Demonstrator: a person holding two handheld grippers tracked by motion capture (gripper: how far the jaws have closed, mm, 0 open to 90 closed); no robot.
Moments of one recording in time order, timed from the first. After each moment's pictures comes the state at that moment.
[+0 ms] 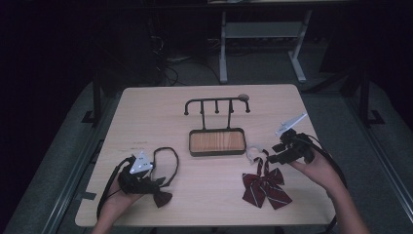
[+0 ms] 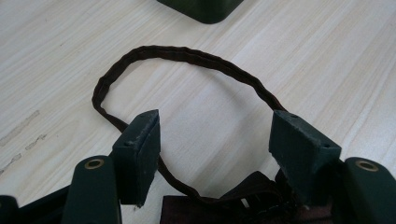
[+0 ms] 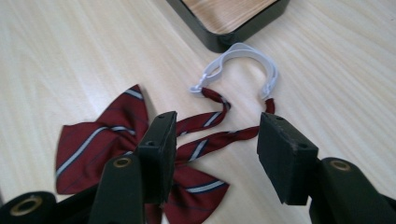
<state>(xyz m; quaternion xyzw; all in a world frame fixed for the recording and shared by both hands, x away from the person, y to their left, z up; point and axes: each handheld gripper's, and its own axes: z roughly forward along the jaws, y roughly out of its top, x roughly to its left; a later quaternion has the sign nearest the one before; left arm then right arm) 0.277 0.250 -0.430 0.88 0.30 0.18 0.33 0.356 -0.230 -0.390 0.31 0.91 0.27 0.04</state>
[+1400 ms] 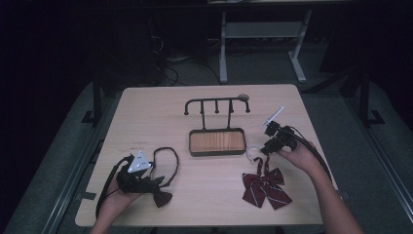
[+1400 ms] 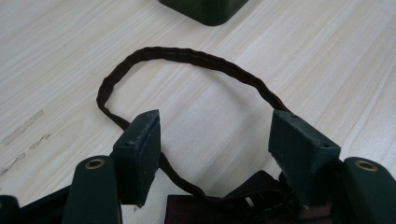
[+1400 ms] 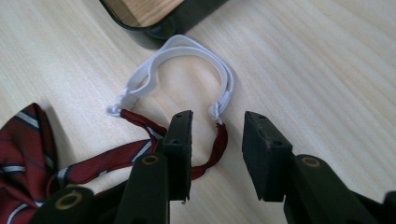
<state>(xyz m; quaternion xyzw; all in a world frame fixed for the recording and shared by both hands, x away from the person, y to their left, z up) 0.277 0.253 -0.429 0.88 0.30 0.18 0.33 0.416 -0.208 -0.431 0.33 0.93 0.19 0.03</state>
